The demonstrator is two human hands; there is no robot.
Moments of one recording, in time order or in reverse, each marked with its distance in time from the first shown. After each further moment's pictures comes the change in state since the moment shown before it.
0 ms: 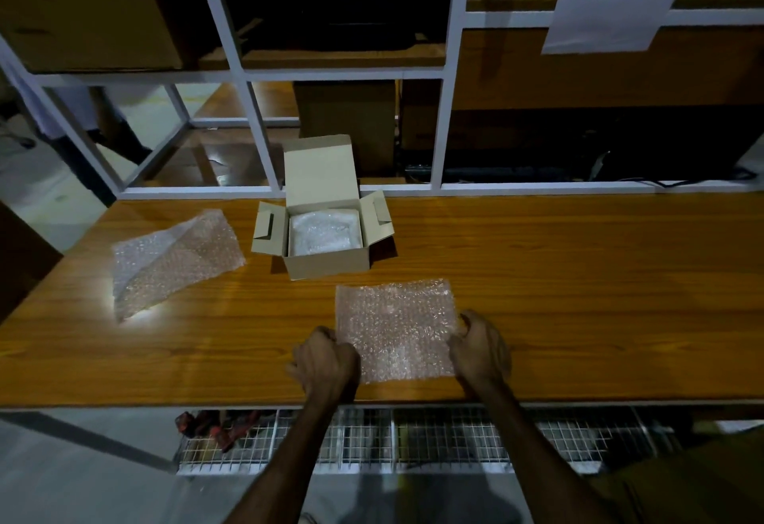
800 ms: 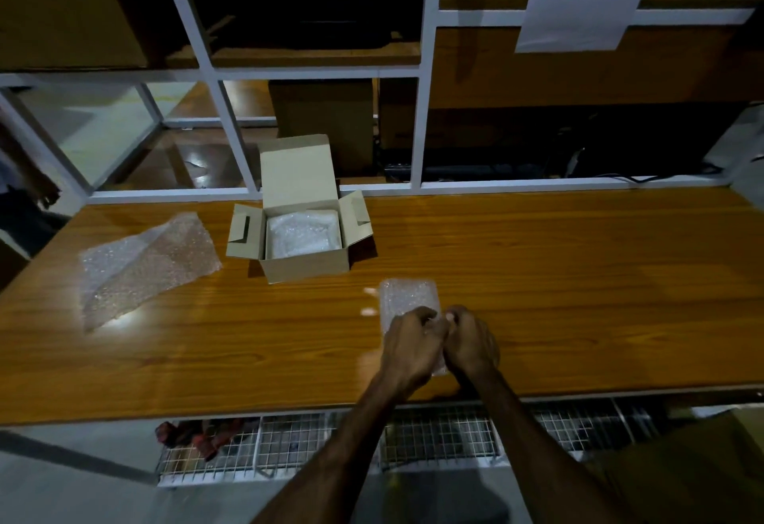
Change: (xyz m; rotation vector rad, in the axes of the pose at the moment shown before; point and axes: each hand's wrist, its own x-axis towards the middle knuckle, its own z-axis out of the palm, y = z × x) left_hand -0.064 0.104 0.065 -0.267 -0.397 0.527; right_hand 0.016 0.006 -0.023 -0.004 -0.111 0.049
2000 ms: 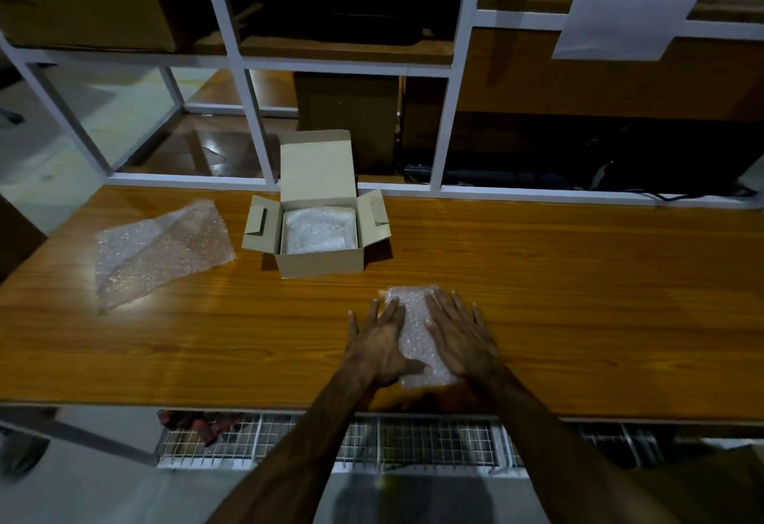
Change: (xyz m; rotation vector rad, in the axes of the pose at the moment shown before) left_hand 0.030 -0.057 -0.054 0.733 -0.319 0.020; right_hand 0.037 -0.004 0.019 -0.485 -0.254 -0.475
